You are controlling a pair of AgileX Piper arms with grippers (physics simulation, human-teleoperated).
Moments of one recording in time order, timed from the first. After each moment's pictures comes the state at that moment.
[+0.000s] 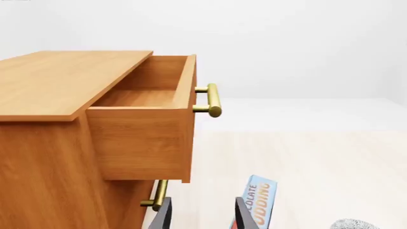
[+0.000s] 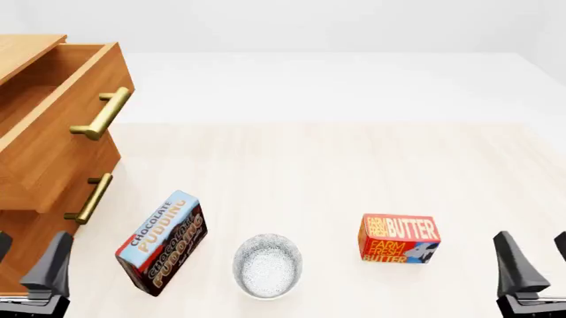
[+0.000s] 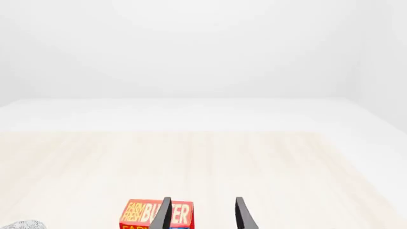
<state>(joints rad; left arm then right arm) 0.00 0.00 0.00 0.00 0.00 0.00 0.00 0.00 0.00 0.00</state>
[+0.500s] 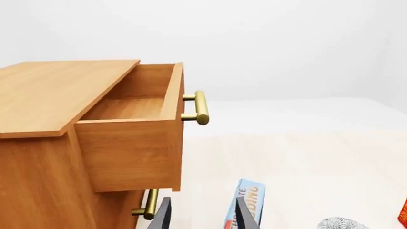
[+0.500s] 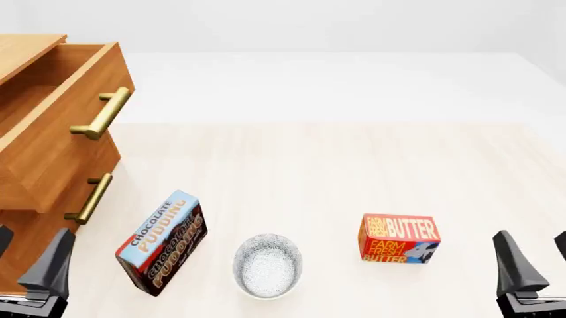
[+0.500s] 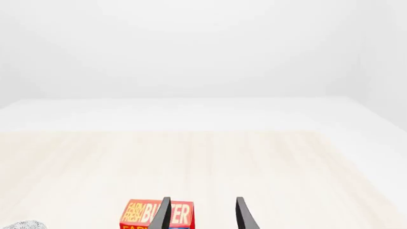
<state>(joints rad) -0.06 0.00 -0.04 0.03 0.01 0.00 0.01 0.00 0.00 0.01</state>
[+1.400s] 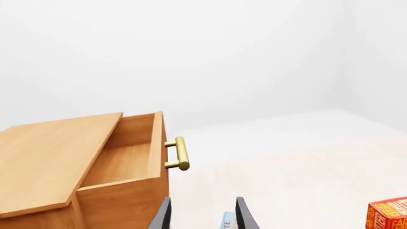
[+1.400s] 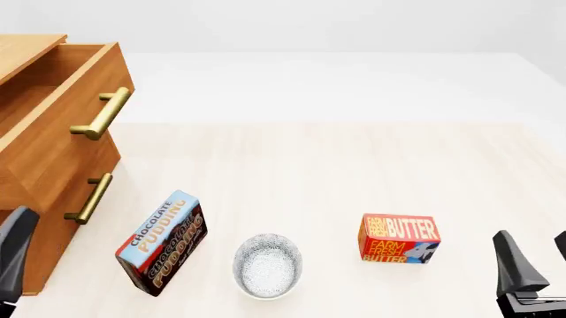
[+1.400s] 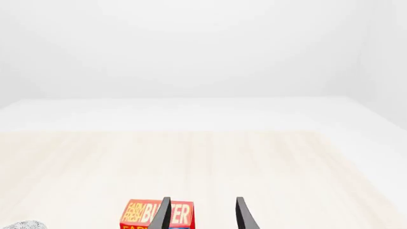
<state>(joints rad) -0.19 0.00 -0.29 0.17 0.09 0.00 0.01 0.00 0.00 0.01</state>
